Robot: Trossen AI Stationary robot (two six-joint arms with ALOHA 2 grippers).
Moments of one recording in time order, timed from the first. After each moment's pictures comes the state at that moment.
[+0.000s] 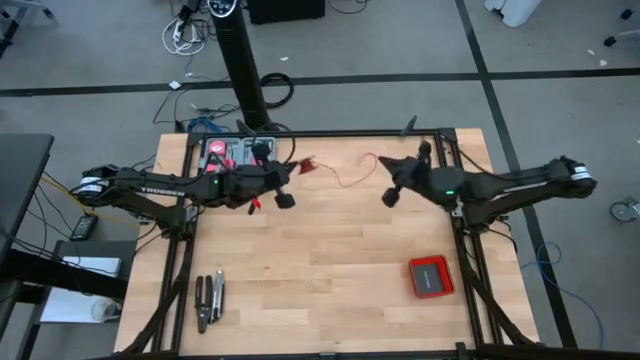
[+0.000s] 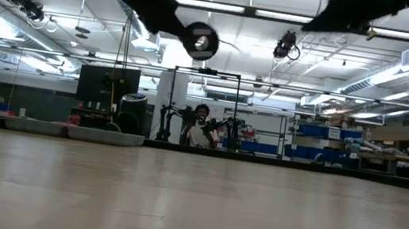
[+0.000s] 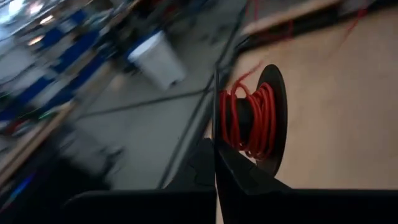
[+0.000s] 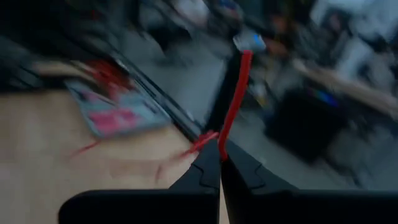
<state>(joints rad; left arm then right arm) 0.07 1.24 0.79 0.14 -0.63 0.40 0.10 0.89 0.68 0.04 0.80 -0.13</state>
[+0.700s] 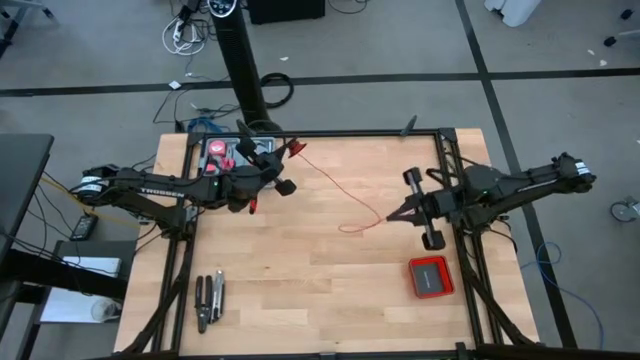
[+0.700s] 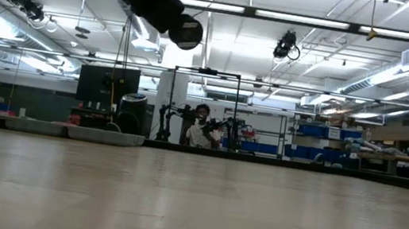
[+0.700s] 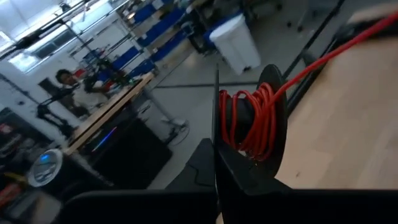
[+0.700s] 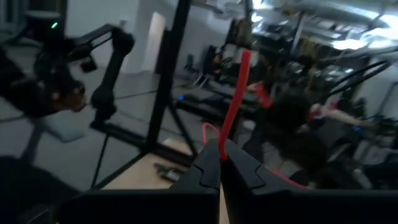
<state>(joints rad) 0.04 1.24 0.79 0.25 -0.94 0.37 0.22 0.78 0.68 0.20 -0.08 -0.28</state>
